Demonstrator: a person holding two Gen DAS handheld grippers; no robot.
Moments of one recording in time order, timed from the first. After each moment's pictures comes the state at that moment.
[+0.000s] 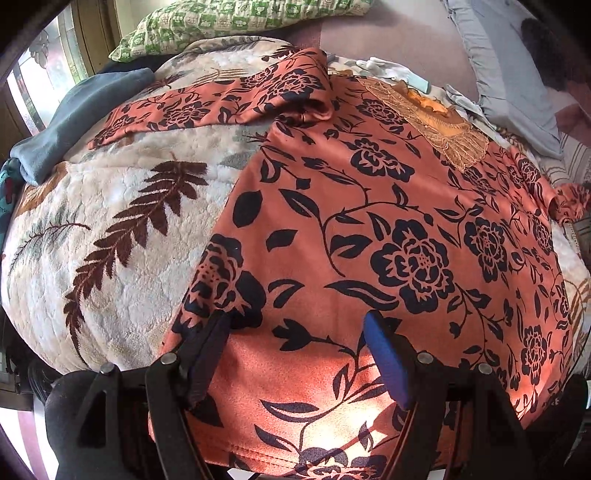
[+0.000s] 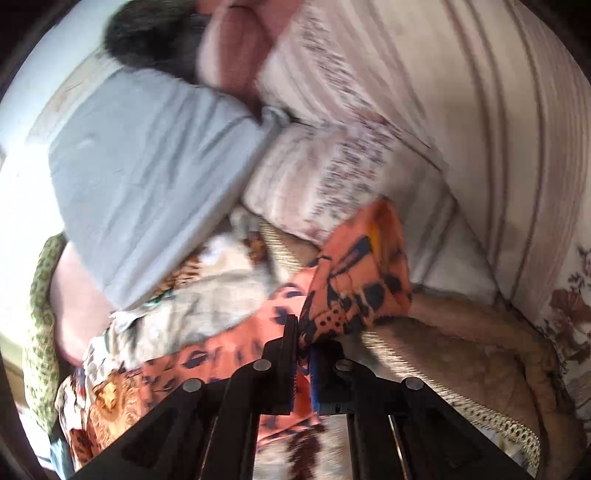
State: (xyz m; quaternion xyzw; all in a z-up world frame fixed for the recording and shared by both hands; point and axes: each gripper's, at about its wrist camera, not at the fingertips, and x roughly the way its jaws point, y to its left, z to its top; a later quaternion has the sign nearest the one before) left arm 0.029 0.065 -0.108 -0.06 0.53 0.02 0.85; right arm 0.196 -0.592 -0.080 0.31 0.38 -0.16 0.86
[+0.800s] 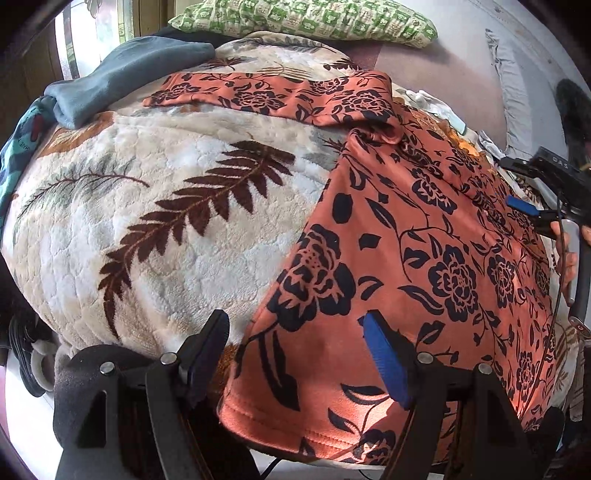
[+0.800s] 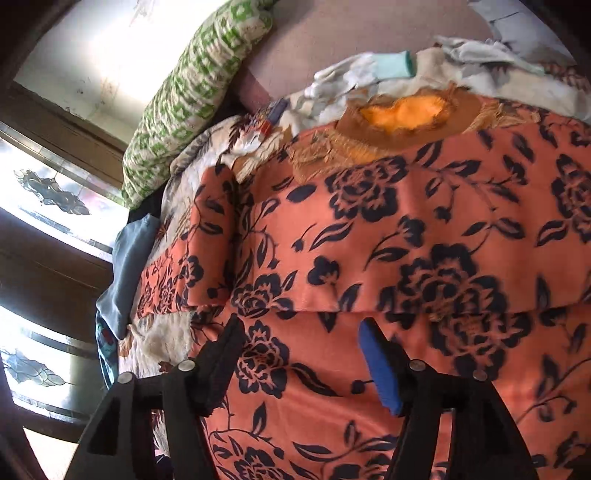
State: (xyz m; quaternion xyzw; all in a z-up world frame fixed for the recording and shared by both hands) left arm 0.010 0.123 -0.105 -0.13 0.51 0.05 0.84; right arm 0.191 -0.192 -0.129 0.23 0.52 0.21 0.80
